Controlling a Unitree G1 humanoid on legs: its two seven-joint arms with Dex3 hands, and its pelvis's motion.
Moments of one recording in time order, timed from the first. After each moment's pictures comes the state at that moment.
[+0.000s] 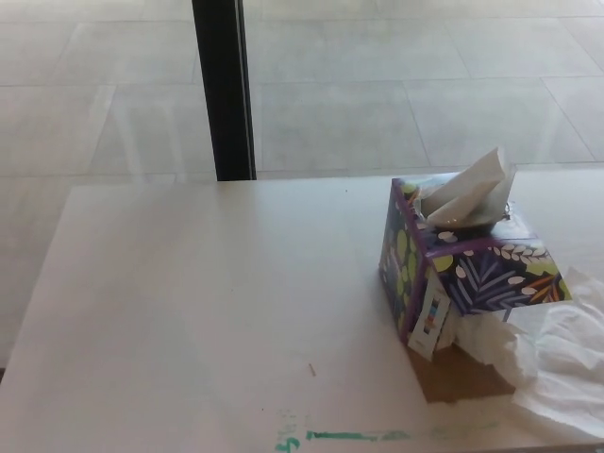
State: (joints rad) left_arm 0.29 0.63 0.39 1.27 -0.14 -0.11 -0.37; right_arm 0.00 -1.13 -0.25 0.43 -0.66 -0.18 0.12
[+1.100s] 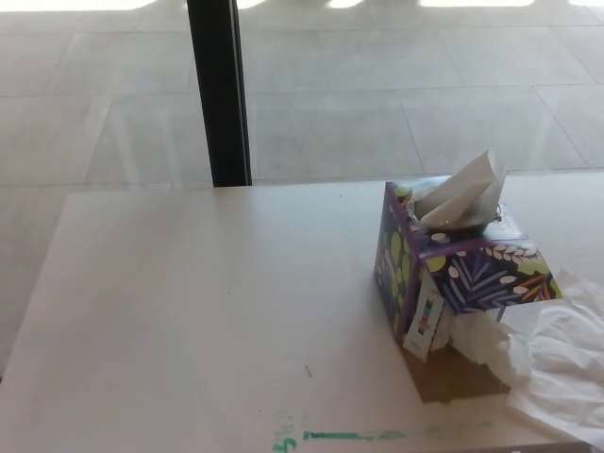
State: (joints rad) left_arm 0.29 0.62 0.39 1.27 -0.14 -0.11 -0.37; right_arm 0.21 -0.56 -0.85 0.90 -0.25 -0.18 0.13
